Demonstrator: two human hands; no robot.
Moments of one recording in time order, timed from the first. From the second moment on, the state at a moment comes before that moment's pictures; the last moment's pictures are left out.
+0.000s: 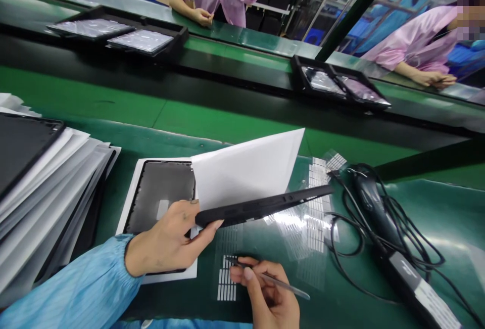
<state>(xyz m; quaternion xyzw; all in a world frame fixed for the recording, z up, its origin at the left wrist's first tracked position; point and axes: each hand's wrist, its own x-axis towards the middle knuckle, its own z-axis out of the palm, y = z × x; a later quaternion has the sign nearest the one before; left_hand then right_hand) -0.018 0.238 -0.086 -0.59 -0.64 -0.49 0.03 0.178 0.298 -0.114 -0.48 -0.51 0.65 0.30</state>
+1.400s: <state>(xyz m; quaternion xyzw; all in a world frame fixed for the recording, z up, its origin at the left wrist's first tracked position) -0.023 0.240 -0.094 -0.52 -0.68 -0.50 0.08 0.205 0.332 -0.134 -0.41 -0.52 0.70 0.26</state>
